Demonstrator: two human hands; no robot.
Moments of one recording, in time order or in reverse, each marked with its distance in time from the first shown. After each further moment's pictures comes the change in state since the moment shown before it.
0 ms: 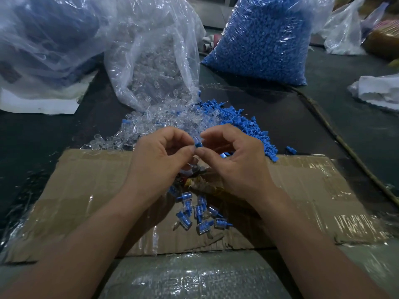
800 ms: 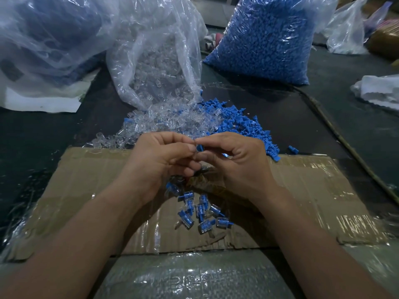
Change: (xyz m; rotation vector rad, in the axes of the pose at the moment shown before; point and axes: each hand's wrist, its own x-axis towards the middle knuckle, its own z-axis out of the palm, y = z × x) left_hand 0.005 0.003 -0.006 -0.386 -0.083 -0.292; right_hand 0.001 0.010 0.001 0.022 -0.008 -0.135
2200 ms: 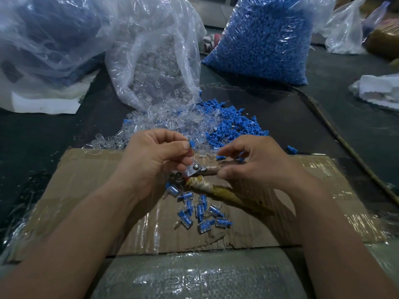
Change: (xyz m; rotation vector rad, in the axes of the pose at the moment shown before) left_hand 0.003 -0.003 -0.005 -0.069 0.074 0.003; right_hand 0.008 0.005 -0.042 -0.228 -0.463 0.477
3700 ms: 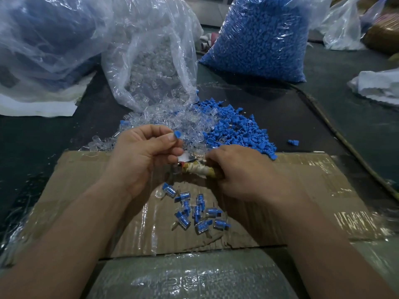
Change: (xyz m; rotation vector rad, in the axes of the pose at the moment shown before) left_hand 0.007 -0.001 -0.006 -0.086 0.058 0.056; right_hand 0.001 -0.015 0.022 -0.585 -0.040 -0.142
